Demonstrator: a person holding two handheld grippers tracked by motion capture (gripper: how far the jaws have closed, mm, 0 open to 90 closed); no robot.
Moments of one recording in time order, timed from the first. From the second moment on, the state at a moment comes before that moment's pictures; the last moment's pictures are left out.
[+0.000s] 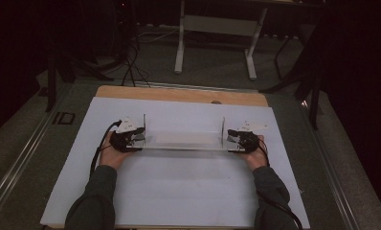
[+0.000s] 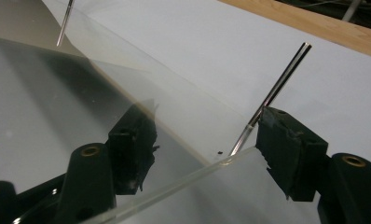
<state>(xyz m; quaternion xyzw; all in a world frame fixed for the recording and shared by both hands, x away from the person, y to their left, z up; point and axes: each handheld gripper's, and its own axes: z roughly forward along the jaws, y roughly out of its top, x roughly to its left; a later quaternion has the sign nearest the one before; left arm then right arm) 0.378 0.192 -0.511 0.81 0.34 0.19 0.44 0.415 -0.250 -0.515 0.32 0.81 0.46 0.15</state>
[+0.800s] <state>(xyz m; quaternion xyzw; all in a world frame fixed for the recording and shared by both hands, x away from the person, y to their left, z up) 0.394 0.194 -0.500 0.79 0.36 0.17 0.46 0.424 -0.253 -0.510 0.33 0.79 0.51 0.13</state>
